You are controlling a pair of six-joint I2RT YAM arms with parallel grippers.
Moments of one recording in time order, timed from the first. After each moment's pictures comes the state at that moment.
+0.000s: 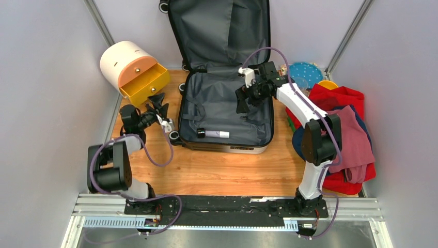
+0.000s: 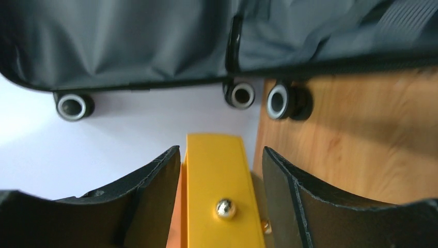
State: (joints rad) left arm 0.18 1.54 0.58 0.81 0.93 1.50; right arm 0.33 1.87 1.62 -0.71 -0.49 -0.25
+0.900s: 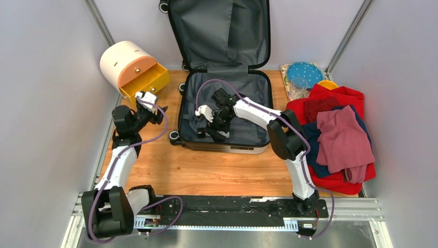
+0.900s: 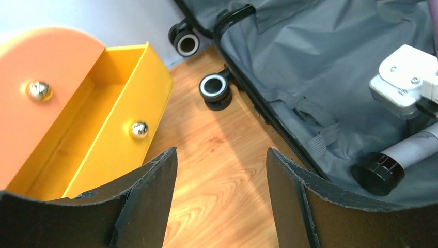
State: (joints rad) left arm 0.13 1.05 0.58 0.35 0.64 0.36; right arm 0.70 2.17 1.76 -0.84 -0.48 -0.60
